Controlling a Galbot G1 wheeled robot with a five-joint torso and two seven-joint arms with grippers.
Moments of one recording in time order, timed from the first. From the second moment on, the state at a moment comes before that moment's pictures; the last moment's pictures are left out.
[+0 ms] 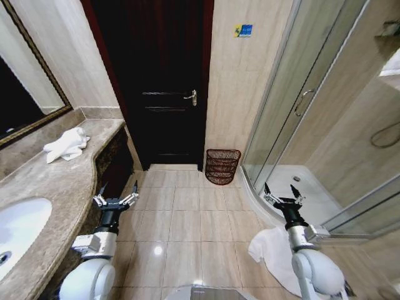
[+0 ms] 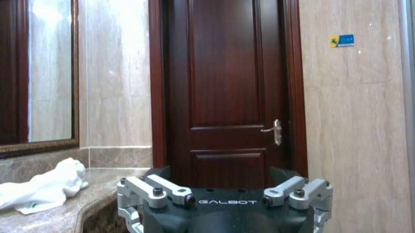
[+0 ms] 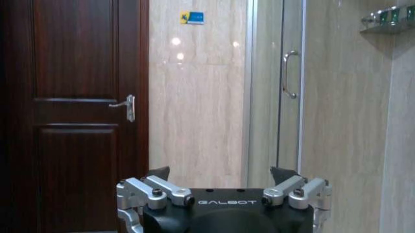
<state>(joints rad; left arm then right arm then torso) 1.76 -1.45 -0.80 -2.36 -0.22 -0.02 0.00 -1.57 1.47 0.79 2.21 0.21 -0.11 -0.09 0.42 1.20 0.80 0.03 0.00</state>
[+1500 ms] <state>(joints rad) 1.79 -1.47 -0.81 -2.37 -0.21 -0.07 0.00 -1.59 1.47 0.78 2.19 0.19 -0.04 -0.09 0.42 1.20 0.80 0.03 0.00</state>
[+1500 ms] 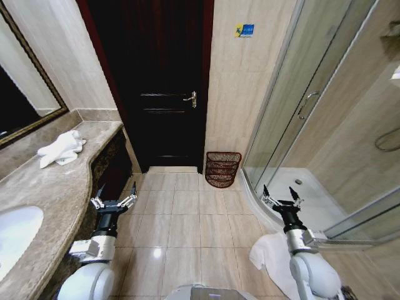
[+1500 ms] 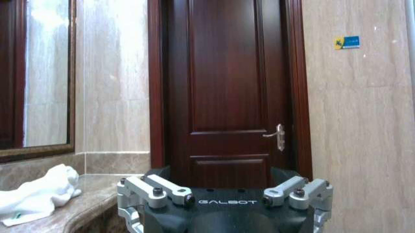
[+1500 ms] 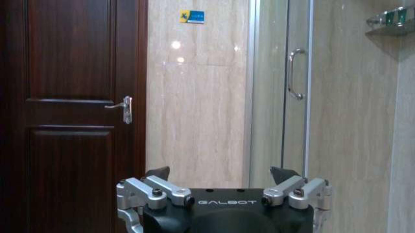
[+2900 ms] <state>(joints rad) 1.79 -1.50 -0.81 -2.39 -0.21 -0.07 0.01 -1.55 1.44 0.78 2.21 0.24 -0.09 -0.09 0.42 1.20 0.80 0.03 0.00</state>
